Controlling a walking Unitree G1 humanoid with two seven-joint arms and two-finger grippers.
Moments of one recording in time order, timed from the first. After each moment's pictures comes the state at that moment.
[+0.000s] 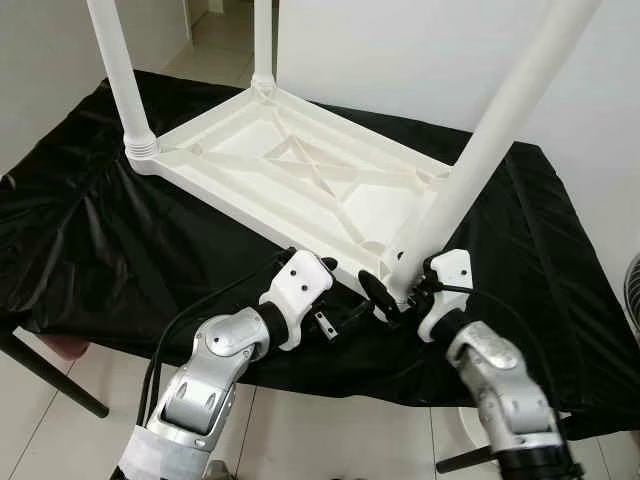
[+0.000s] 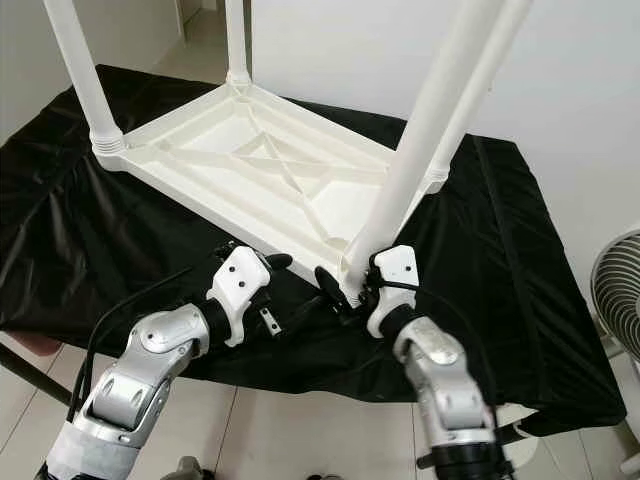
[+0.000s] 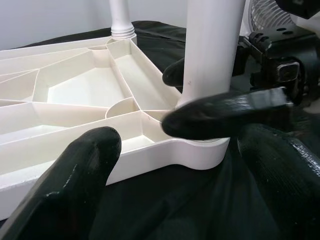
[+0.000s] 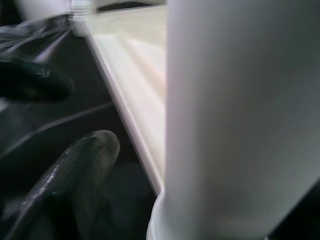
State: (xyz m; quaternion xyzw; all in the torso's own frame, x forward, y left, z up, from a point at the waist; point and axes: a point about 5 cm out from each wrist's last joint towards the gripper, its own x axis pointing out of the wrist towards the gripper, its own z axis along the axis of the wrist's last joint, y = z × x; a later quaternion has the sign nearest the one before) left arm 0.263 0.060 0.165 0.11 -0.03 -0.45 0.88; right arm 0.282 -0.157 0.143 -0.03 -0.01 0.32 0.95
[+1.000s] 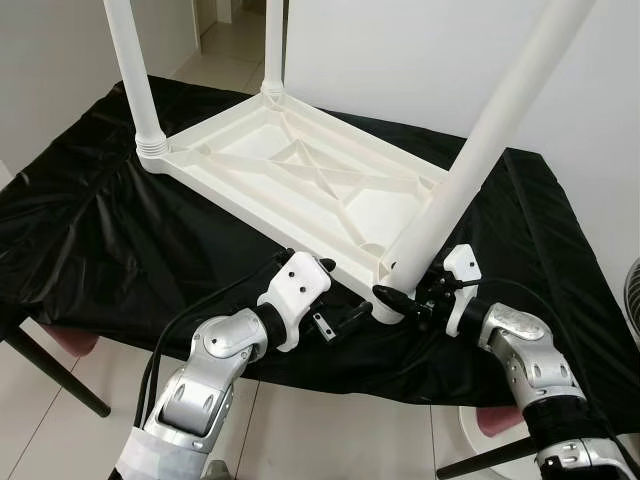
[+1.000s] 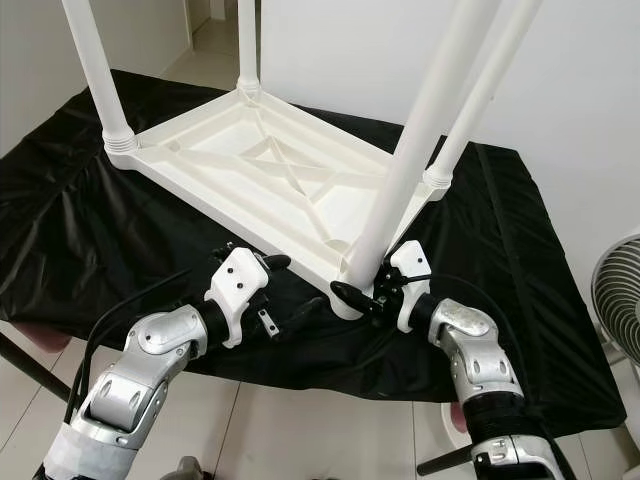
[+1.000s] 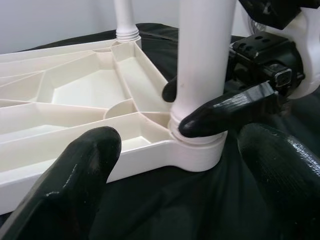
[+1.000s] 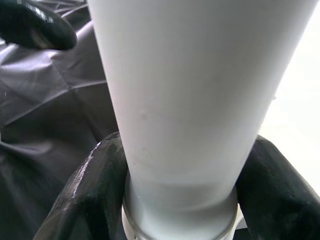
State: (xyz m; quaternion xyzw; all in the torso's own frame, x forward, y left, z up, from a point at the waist) left arm 0.260 0.060 0.162 0.11 -0.03 -0.45 0.88; right arm 0.302 -0.177 0.127 -0.05 0.02 0.42 0.91
